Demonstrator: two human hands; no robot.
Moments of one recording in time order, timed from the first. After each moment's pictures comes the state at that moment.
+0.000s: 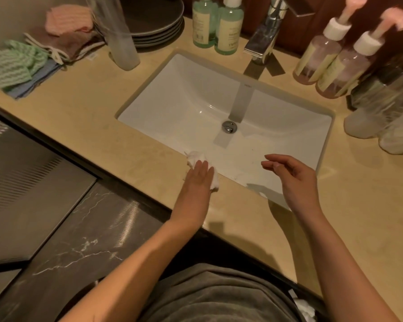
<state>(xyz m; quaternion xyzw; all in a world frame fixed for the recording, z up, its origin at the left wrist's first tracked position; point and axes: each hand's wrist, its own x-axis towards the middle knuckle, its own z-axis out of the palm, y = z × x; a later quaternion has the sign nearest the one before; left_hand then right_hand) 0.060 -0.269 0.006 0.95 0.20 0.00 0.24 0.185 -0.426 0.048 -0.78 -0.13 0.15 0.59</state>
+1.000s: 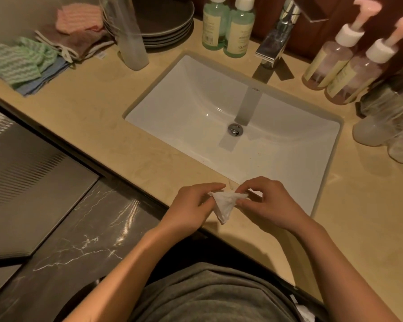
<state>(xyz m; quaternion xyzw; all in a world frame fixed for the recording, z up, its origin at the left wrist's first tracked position) 0.031 -0.255 0.051 0.79 0.24 -0.03 0.56 0.167 -0.404 0.051 -0.84 -0.38 0.28 0.28</state>
